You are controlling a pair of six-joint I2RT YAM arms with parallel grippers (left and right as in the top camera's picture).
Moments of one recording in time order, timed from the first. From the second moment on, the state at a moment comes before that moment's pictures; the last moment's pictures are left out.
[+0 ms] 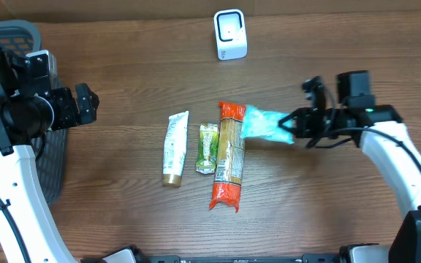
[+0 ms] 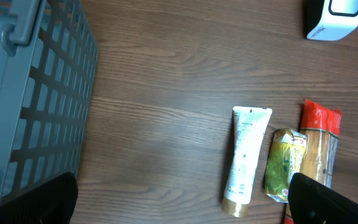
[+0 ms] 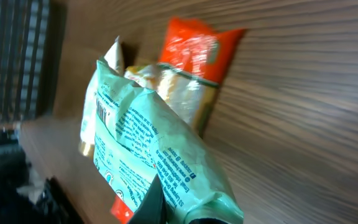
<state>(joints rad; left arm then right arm) 0.37 1.41 1.79 -1.38 0.21 0.11 0.12 1.54 1.05 -0.64 -0.72 0.08</state>
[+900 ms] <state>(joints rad) 0.37 1.41 1.79 -1.38 0.21 0.11 0.17 1.54 1.20 -0.65 -0.77 0.00</state>
